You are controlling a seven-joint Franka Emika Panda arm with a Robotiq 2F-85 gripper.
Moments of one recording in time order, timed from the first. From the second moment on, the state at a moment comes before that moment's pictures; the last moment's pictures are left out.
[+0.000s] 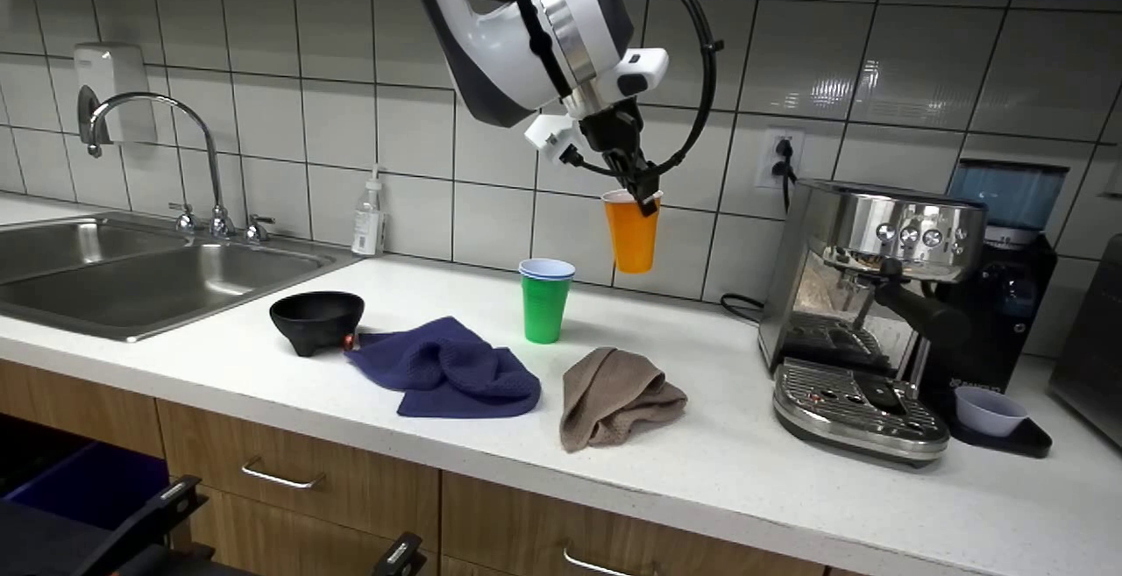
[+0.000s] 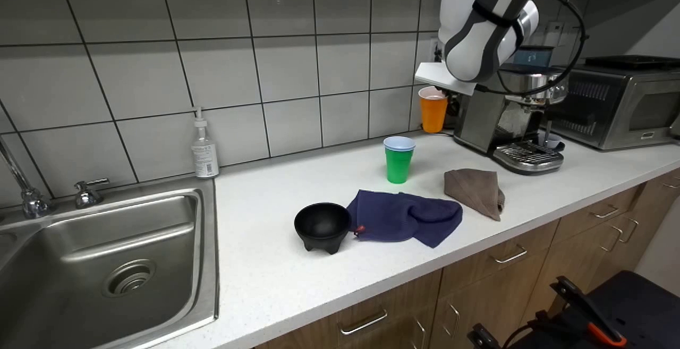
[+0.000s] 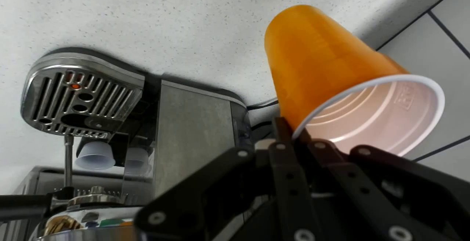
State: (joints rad) arm 0.30 0.32 -0.68 -2.13 -0.56 2.95 1.22
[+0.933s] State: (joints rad) arm 0.35 0.22 -0.68 -2.19 -0.56 2.97 1.21
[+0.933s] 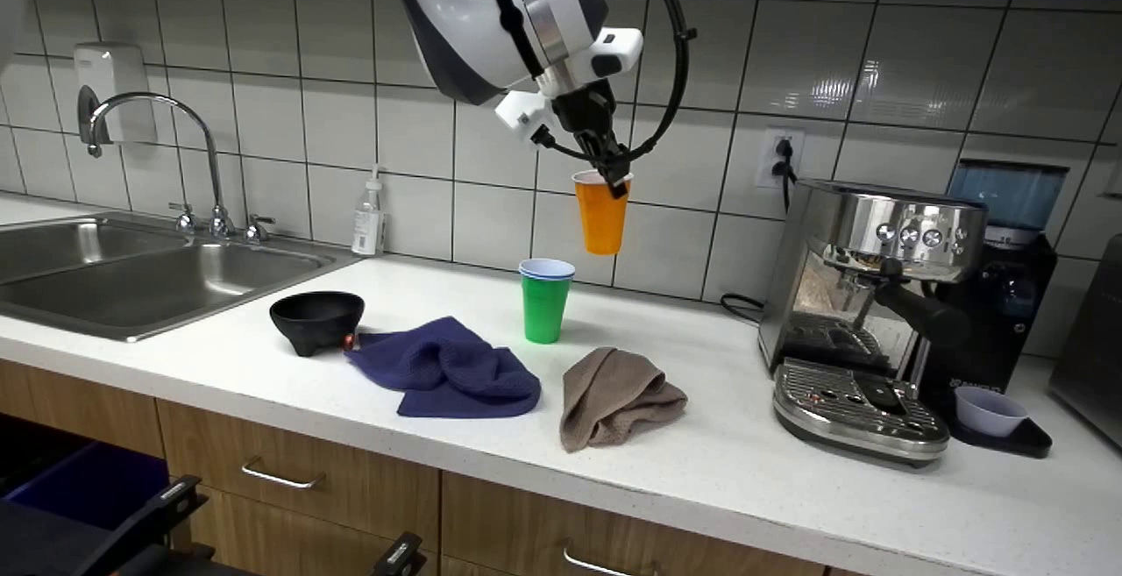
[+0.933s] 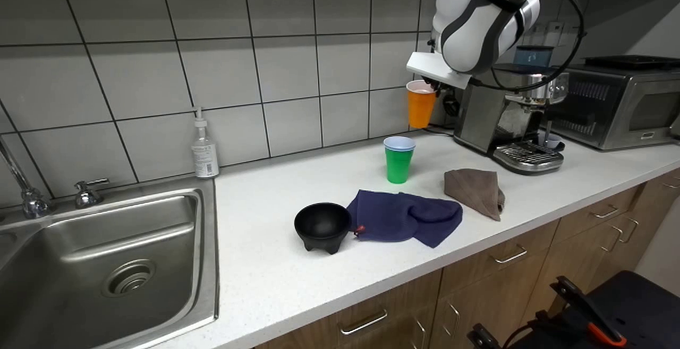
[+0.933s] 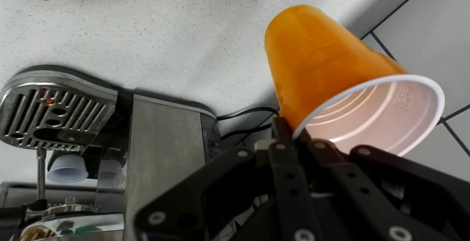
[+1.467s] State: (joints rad) arm 0.36 0.16 -0.64 -2.24 -0.56 2.97 1.18
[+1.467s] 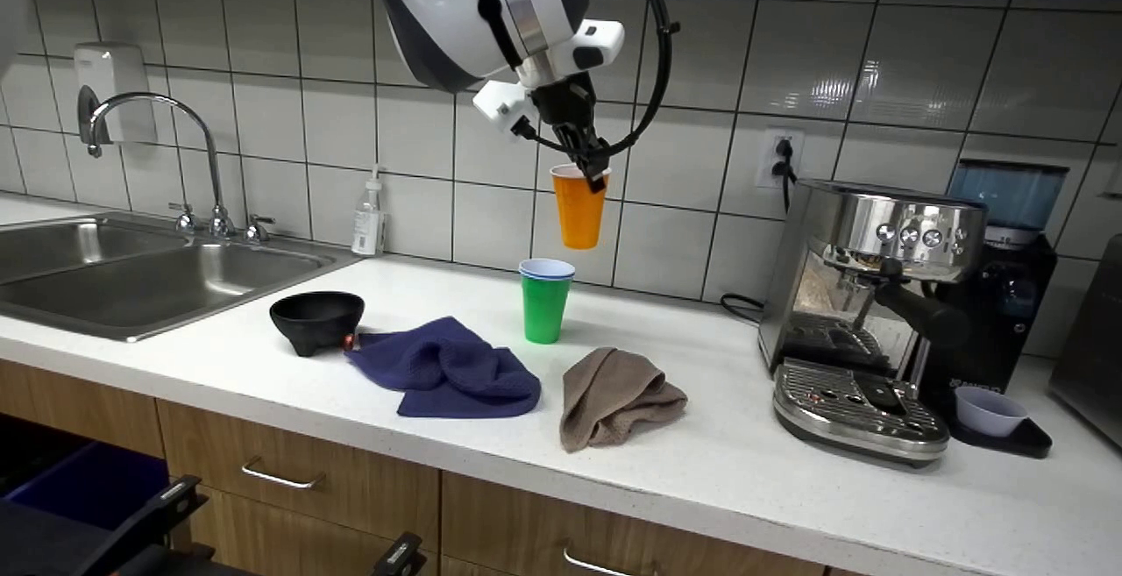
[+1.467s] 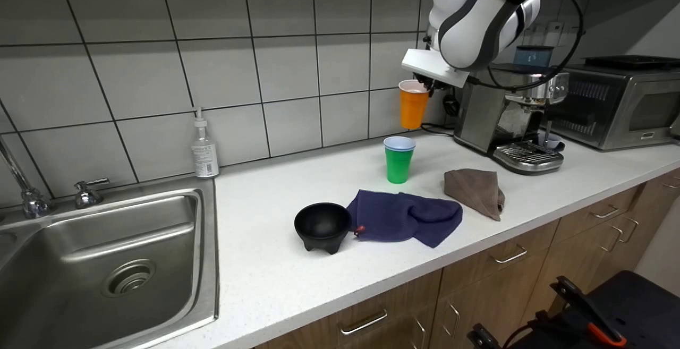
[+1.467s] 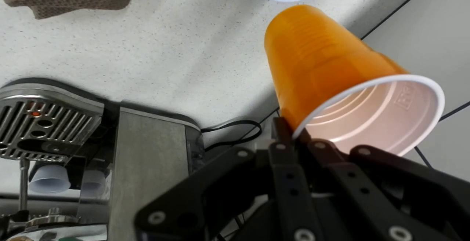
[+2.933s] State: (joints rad) arm 0.36 0.14 -0.58 -2.29 -0.43 2.96 1.04
